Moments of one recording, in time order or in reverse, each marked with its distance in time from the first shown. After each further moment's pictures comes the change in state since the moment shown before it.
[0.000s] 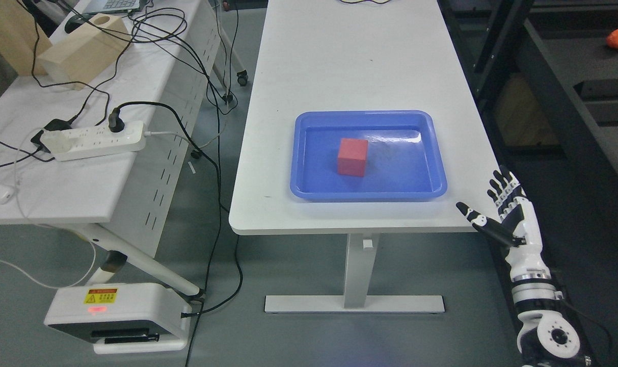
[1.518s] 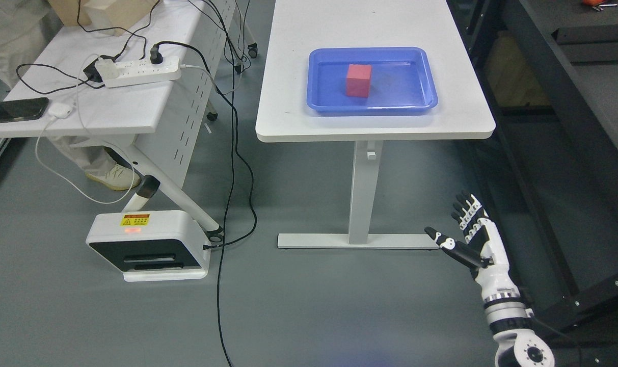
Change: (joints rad) left arm 0.000 0.000 0.000 0.000 0.000 0.000 0.000; right arm 0.067 0.000 0.116 0.007 -0.027 -0.002 0.017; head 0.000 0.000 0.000
